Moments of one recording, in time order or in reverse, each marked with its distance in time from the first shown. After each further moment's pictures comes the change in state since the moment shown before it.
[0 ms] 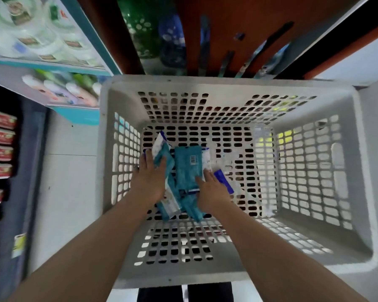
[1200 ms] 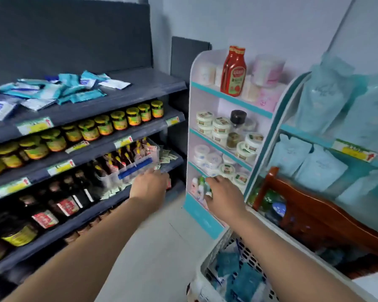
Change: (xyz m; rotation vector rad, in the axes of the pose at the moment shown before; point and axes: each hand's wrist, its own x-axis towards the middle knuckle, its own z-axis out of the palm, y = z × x) left_hand -0.448 -0.144 -0.115 -0.157 0.873 -0.702; right_hand -0.330 -0.243 -0.183 -0.418 0.860 -0.931
